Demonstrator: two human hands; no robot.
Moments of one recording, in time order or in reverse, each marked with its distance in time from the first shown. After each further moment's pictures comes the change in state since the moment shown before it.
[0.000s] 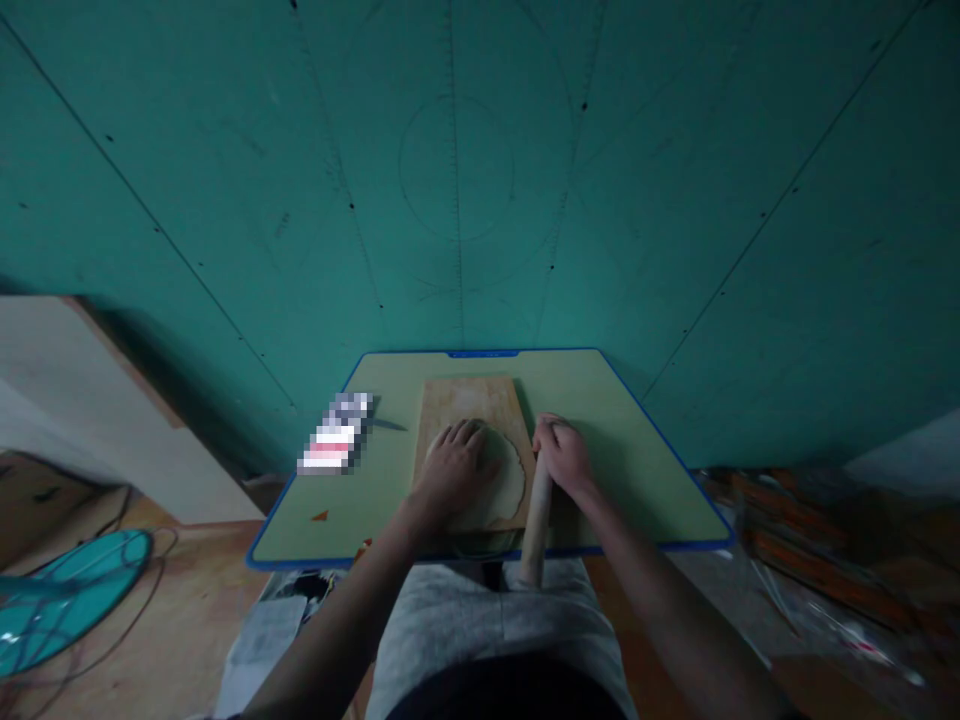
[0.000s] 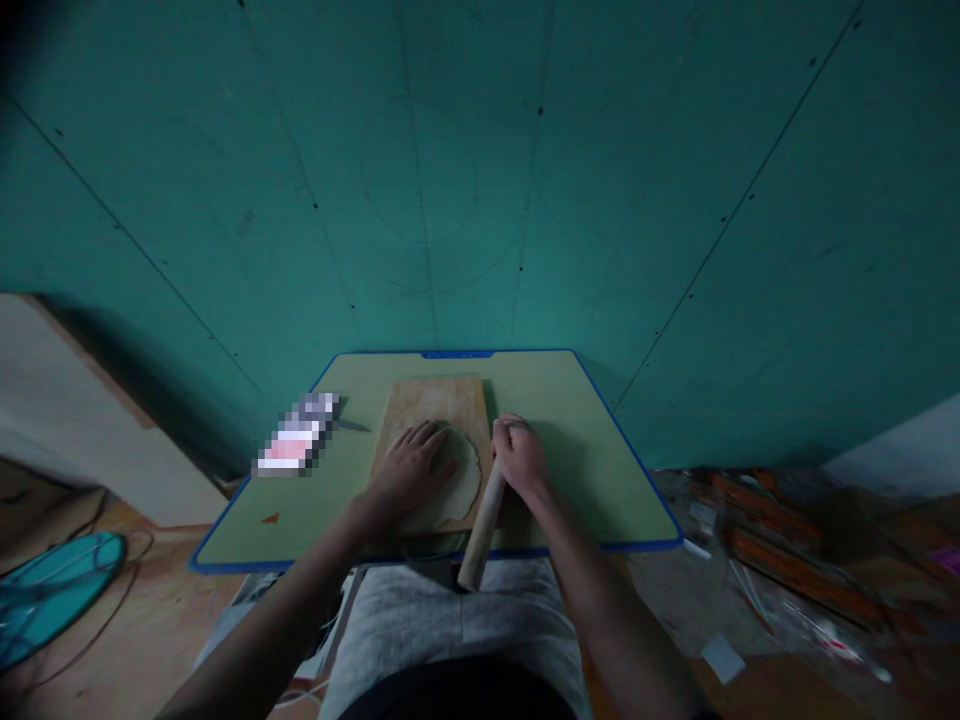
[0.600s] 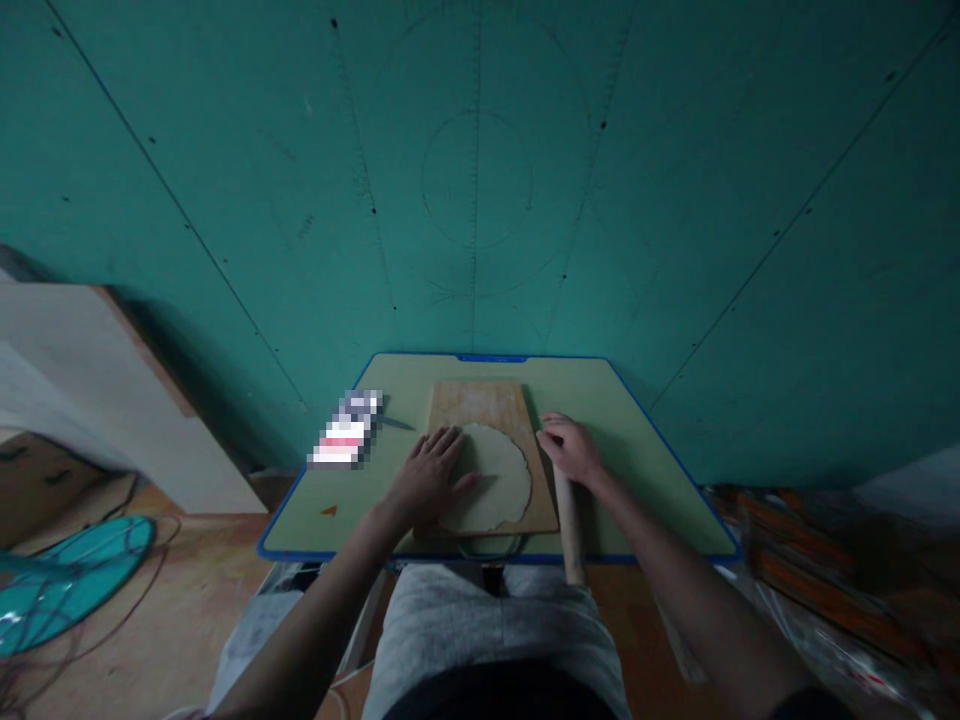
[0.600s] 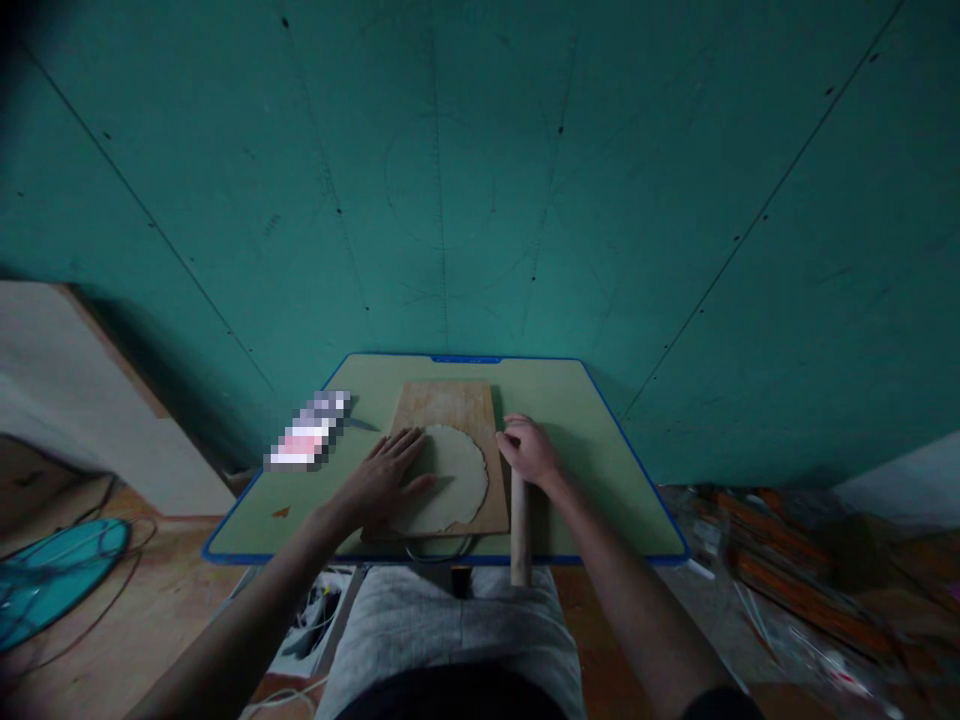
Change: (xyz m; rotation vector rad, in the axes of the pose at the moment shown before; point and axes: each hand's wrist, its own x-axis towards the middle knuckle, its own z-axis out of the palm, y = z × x) left_hand -0.028 -0.045 -0.002 -0.045 -0.088 0.004; right_hand 0.023 0.018 -0.015 -0.142 -0.283 -0.146
